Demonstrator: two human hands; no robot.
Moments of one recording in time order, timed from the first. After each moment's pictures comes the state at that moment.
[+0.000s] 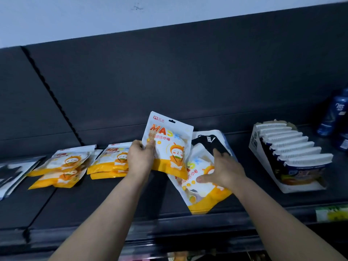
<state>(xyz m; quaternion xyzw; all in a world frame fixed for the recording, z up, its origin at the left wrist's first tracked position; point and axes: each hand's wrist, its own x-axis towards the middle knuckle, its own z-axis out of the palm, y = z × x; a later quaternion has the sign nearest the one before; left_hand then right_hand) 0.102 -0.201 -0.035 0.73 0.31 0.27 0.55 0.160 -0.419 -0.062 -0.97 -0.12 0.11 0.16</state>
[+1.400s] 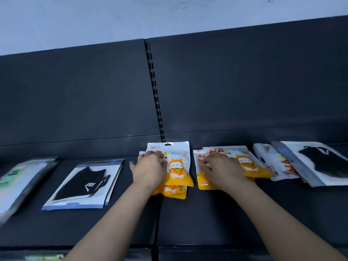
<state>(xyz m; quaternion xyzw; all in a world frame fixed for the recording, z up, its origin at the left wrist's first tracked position) 0.008 0.113 -0.035 0.95 0.26 0.10 0.13 0.083 -0.077 -0.046 -0.96 -0.26 -0.05 0.12</state>
